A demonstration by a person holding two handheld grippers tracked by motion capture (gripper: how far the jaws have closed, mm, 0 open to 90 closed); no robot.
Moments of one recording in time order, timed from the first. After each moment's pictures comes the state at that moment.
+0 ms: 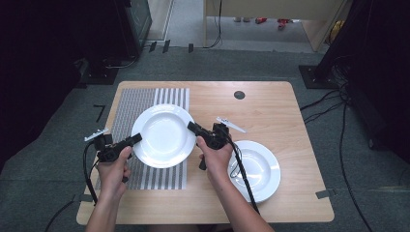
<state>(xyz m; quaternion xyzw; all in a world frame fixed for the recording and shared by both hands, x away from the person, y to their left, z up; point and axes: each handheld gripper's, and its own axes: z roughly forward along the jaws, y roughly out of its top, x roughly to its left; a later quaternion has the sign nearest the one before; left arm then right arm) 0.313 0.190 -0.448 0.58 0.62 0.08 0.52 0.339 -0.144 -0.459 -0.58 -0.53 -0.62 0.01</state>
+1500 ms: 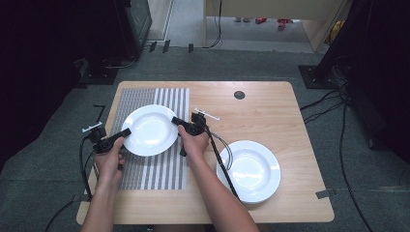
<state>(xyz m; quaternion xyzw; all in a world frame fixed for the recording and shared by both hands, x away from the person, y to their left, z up) 0.366 0.232 -0.496 0.53 0.70 0.10 0.47 0.418 -0.080 -0.513 -0.64 -0.52 -0.56 0.06</state>
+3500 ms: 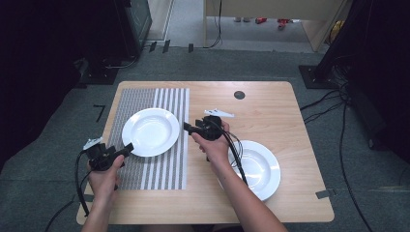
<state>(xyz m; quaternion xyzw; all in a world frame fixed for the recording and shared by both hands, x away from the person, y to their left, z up) 0.295 0.219 -0.479 0.60 0.66 0.17 0.43 0.375 -0.137 -0.462 -0.52 -0.67 -0.52 -0.06</state>
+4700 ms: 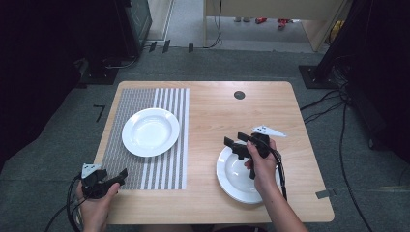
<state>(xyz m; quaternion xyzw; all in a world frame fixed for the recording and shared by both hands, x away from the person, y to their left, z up) 0.229 0.226 -0.502 0.64 0.64 0.20 0.36 0.305 -0.267 -0.460 -0.52 -0.66 -0.53 -0.09</state>
